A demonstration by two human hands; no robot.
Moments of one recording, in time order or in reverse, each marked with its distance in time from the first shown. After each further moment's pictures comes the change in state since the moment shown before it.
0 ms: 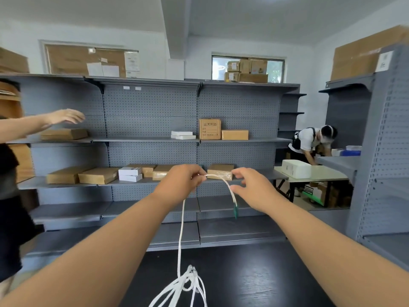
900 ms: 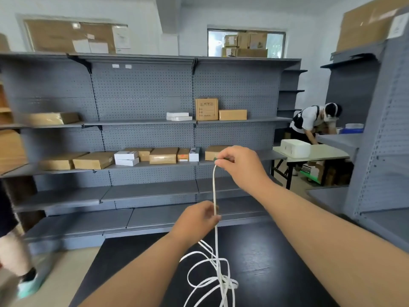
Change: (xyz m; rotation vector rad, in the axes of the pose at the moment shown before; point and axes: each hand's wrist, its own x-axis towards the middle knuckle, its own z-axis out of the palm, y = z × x) left_hand -0.046 -0.036 0.110 -0.085 -0.267 -0.135; right_hand 0.014 -0.010 0.019 0.192 0.171 -0.135
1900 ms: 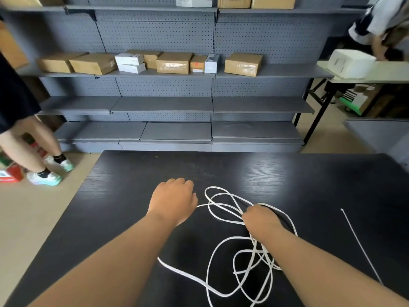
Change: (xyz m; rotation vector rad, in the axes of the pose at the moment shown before) left_hand -0.009 -0.100 0.119 0.717 -0.117 -0.218; right_hand -0.163 0.234 0.155 -0.816 -1.114 0.028
